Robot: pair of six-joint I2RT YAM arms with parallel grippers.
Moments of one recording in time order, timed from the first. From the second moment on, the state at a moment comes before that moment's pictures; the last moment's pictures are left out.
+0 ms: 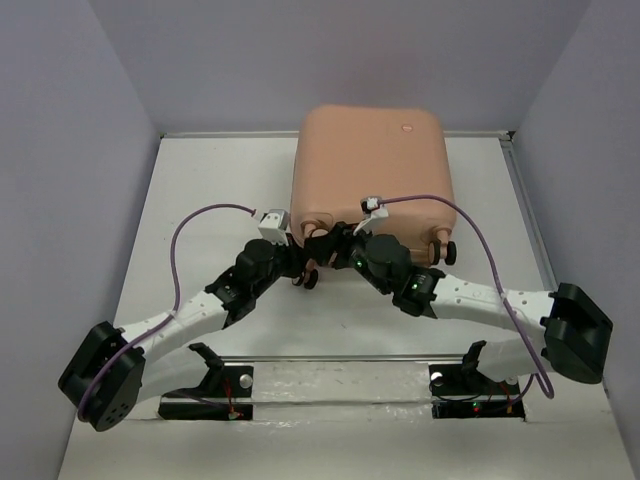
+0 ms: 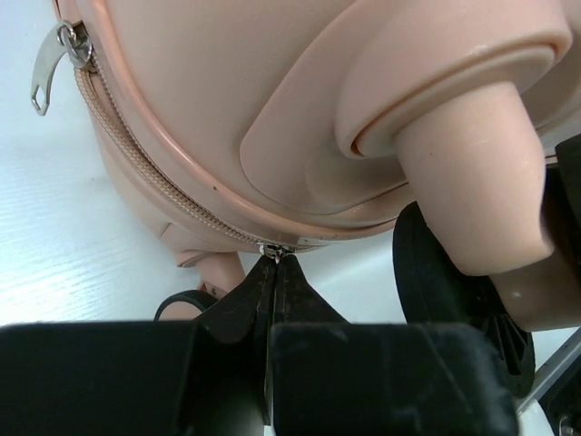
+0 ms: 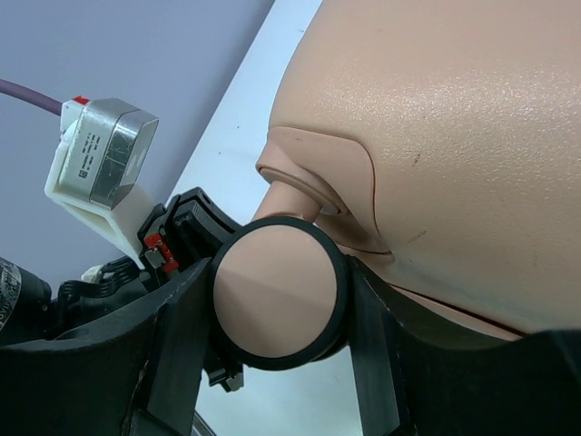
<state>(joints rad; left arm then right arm) -0.68 1.09 0.43 0.34 -0.09 -0.52 1.03 1.32 0.80 0.39 0.33 0.68</state>
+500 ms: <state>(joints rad) -0.69 1.03 0.48 0.13 -0.22 -0.58 1.05 0.98 0.59 0.21 0.25 0.65</state>
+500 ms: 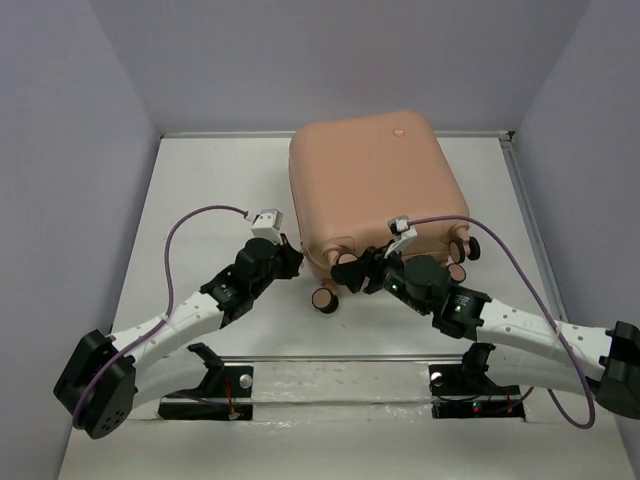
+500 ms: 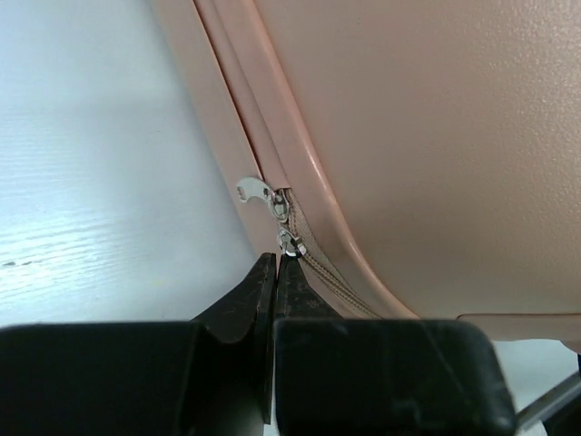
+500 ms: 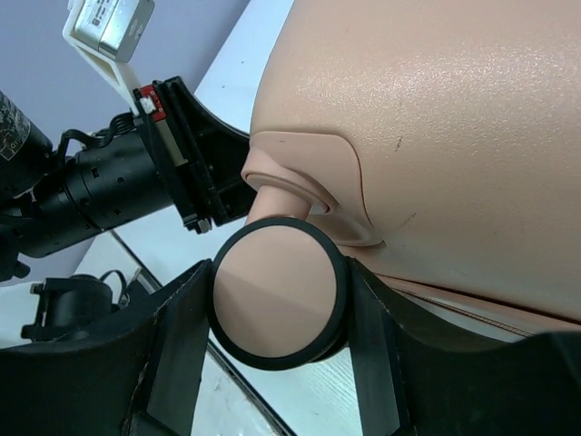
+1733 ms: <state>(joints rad) -0.39 0.44 0.84 -0.26 -0.29 -0.62 1.16 1.04 1.04 -0.23 0.26 0.43</state>
